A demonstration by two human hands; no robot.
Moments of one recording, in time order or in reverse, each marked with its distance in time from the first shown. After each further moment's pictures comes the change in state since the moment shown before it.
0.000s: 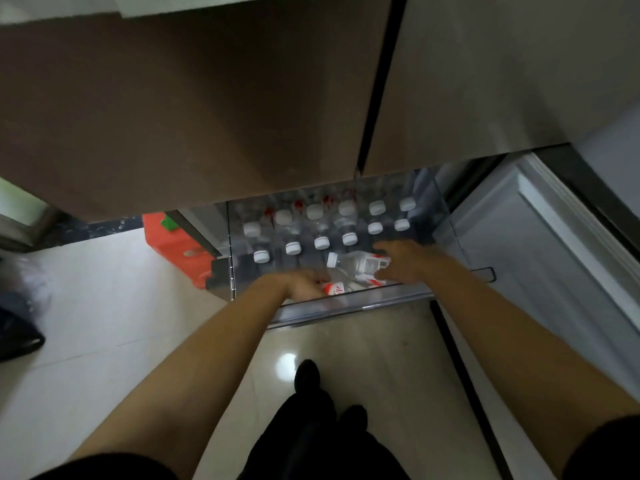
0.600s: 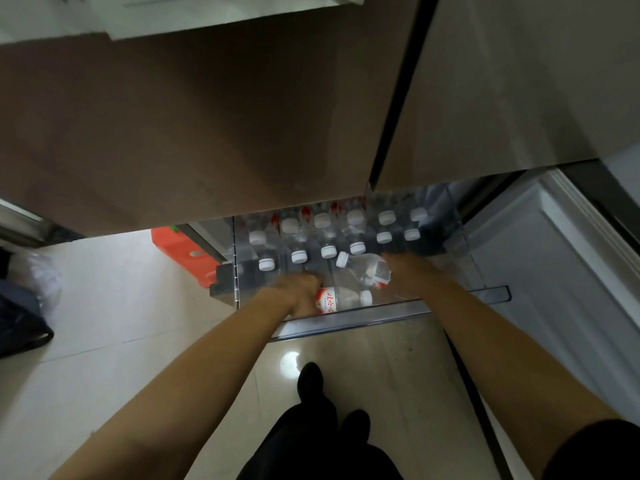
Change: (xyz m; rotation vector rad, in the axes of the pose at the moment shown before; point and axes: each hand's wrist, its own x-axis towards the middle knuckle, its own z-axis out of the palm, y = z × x) left_hand 0.000 -0.012 0.003 0.271 0.228 0.007; right_hand 0.022 -0.002 0.016 -0.060 0.040 0.018
